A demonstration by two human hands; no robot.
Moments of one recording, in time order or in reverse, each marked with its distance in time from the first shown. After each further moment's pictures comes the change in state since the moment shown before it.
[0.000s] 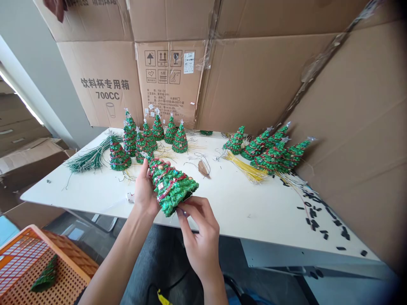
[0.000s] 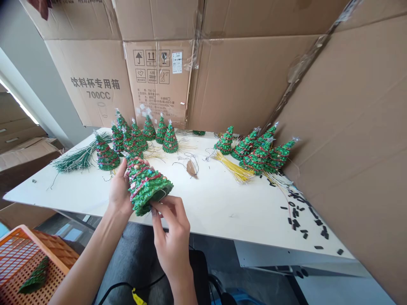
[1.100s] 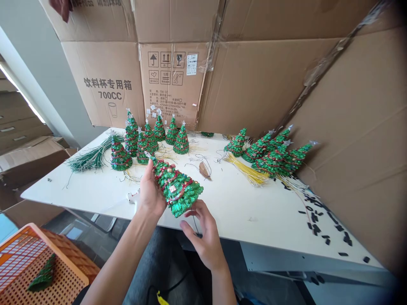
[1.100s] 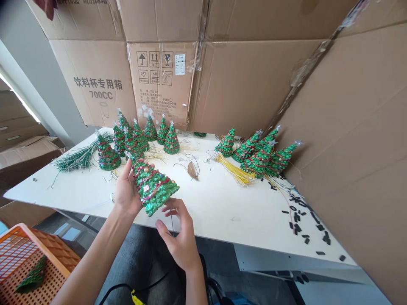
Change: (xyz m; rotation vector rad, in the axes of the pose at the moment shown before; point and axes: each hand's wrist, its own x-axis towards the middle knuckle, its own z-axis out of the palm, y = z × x) left_hand 0.002 -0.011 -0.001 0.084 0.090 0.052; right_hand -0.015 0.050 -0.016 0.384 -0.259 0.272
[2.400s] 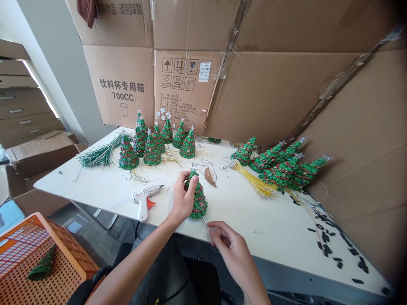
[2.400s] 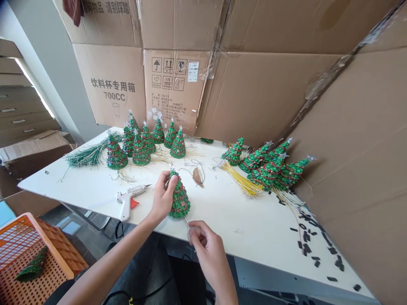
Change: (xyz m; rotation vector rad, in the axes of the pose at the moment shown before) left_hand 0.027 -0.084 -0.021 0.654 -0.195 0.529; right_hand -0.018 0.006 -0.072 -0.353 -0.002 0.498
